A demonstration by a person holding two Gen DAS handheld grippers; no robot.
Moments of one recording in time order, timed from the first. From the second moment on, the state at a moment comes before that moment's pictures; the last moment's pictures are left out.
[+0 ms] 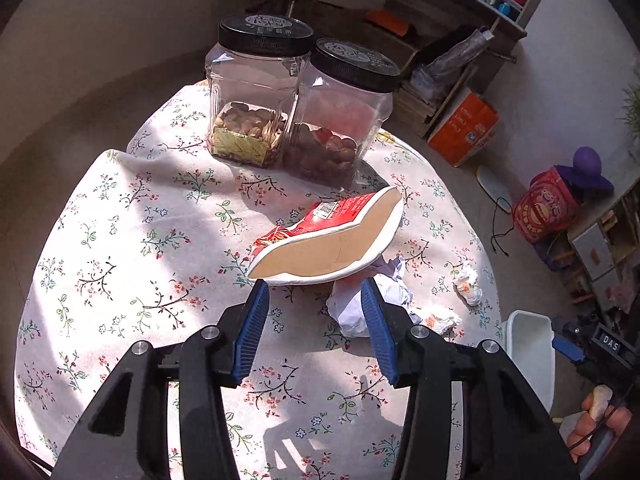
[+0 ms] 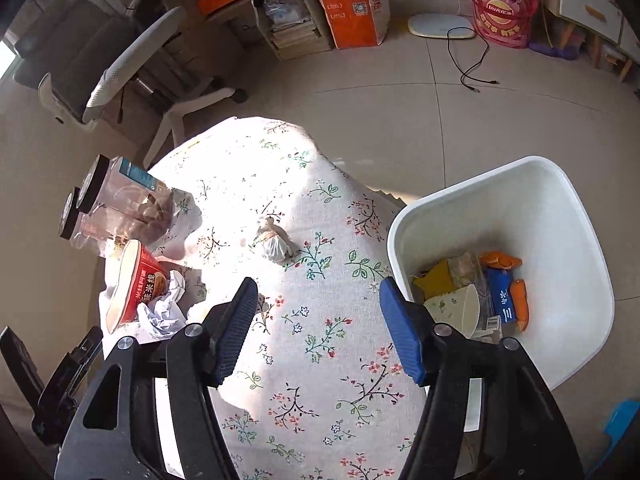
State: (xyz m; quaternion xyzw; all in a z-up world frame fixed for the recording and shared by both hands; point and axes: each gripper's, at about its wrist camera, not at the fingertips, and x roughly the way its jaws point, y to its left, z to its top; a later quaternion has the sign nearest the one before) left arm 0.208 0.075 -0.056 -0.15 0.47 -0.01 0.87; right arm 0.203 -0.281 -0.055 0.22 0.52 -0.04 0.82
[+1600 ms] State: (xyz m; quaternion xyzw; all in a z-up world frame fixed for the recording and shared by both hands) left arm 0.213 0.082 -0.087 -0.21 0.51 -0.07 0.83; right arm 0.255 -0.183 -0.106 0.18 0.58 0.08 0.79
